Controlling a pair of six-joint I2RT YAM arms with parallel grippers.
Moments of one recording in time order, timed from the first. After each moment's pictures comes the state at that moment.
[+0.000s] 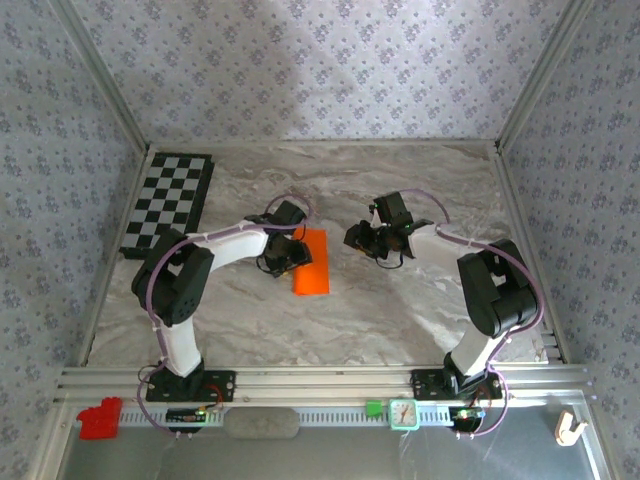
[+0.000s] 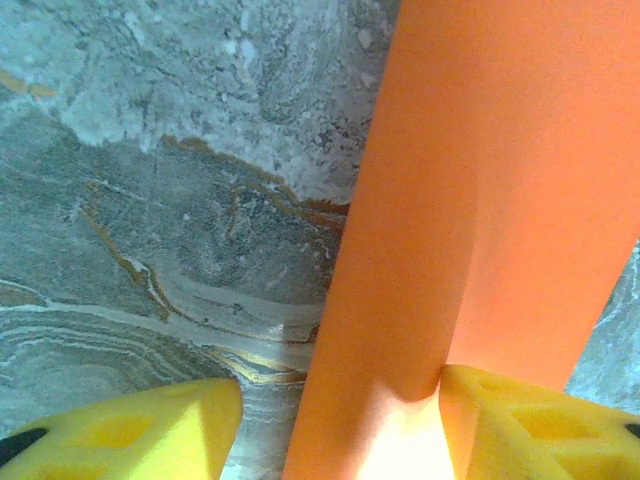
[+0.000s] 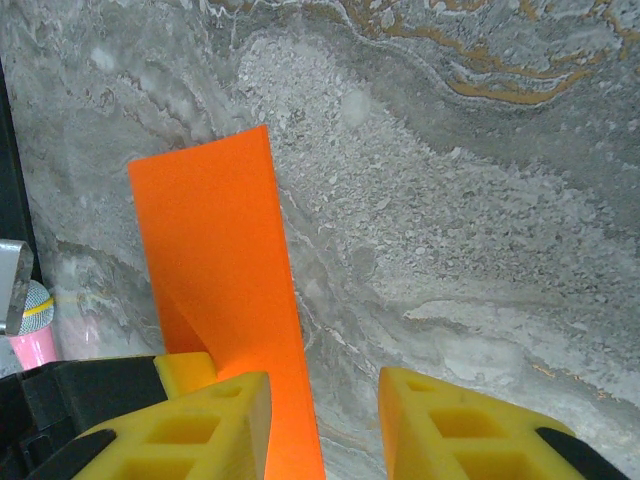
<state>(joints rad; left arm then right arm) -0.63 1.85 1.14 -0.56 0.12 -0.93 0.43 1.68 0.96 -0.18 -0.39 0.78</state>
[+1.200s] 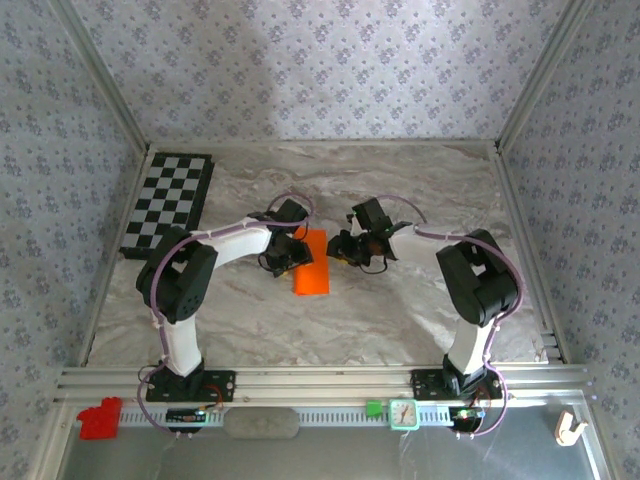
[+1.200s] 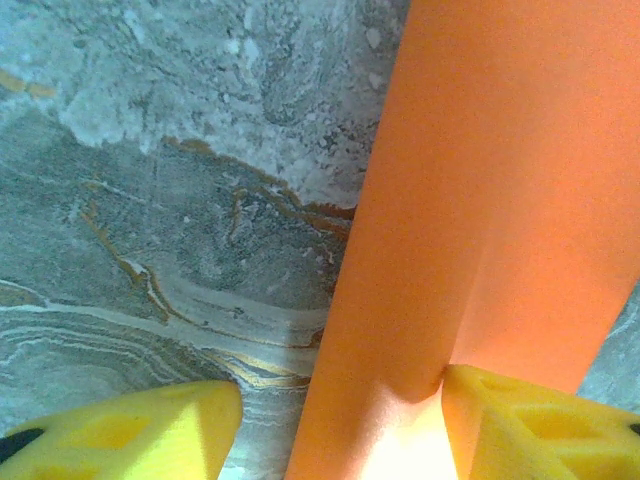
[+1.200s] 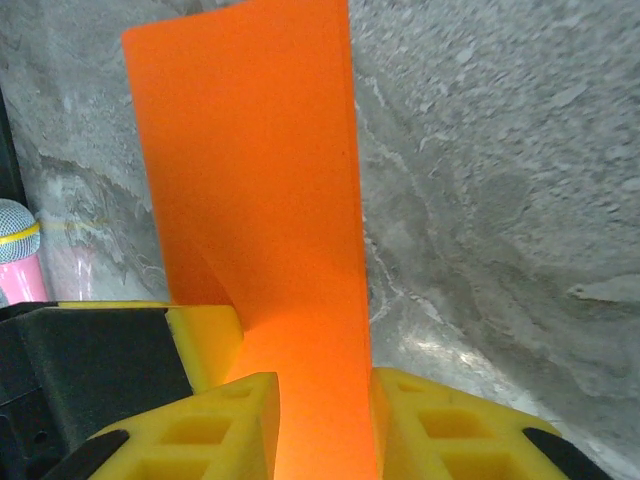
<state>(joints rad) -0.64 1.90 1.18 -0.61 0.12 -0.94 0.54 1.80 1.01 -0.16 -0.46 0.78</state>
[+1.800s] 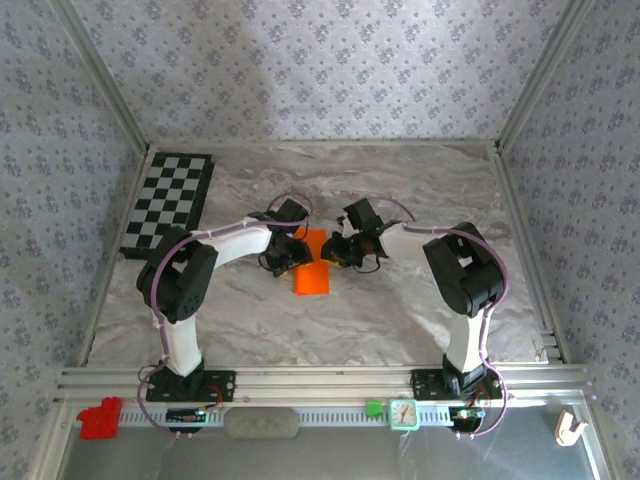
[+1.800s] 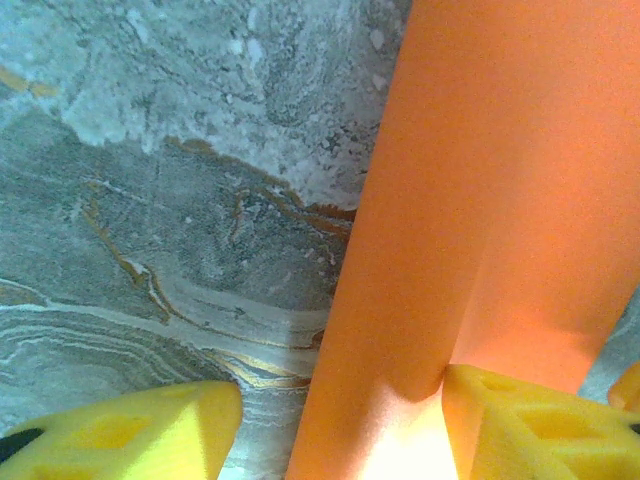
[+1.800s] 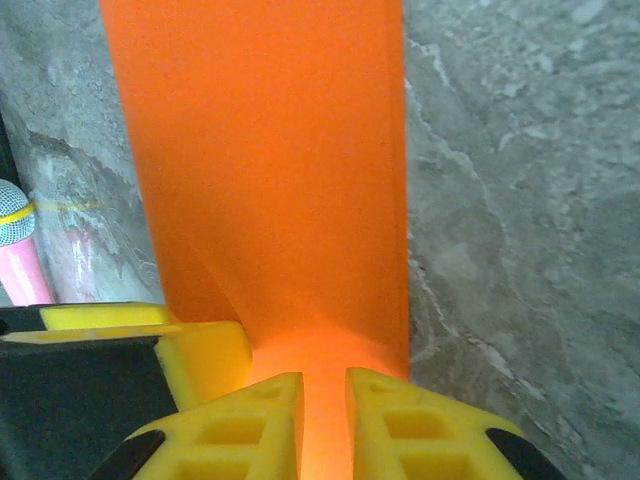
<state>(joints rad) -0.64 1.90 1.18 -0.61 0.12 -0.94 0.56 1.90 1.07 -0.16 -0.51 0.78</state>
